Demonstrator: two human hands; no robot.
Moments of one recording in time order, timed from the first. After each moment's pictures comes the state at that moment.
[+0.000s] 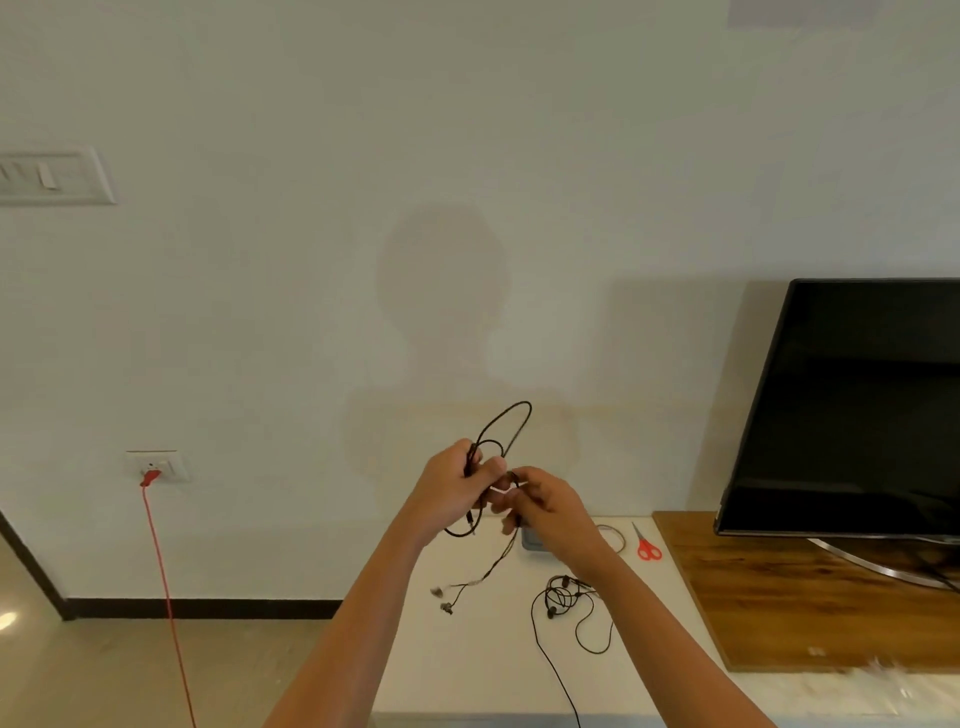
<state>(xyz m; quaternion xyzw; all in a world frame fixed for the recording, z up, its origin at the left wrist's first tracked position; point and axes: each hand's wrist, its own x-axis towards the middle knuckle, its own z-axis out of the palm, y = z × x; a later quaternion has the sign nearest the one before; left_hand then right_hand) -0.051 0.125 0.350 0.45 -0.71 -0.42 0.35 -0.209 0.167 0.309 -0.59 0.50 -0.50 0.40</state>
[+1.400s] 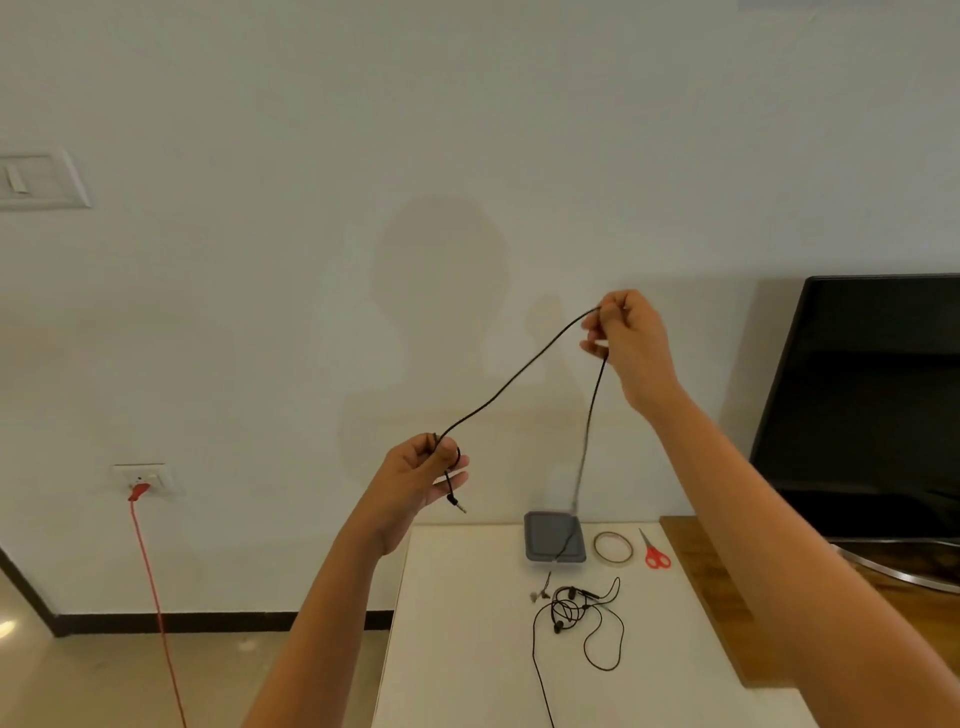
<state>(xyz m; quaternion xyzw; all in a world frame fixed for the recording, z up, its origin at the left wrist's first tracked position) -0.018 0.088 0.349 0.31 -0.54 -0.63 0.46 -0.280 0.090 0.459 -0.49 0.49 -0.68 0.24</state>
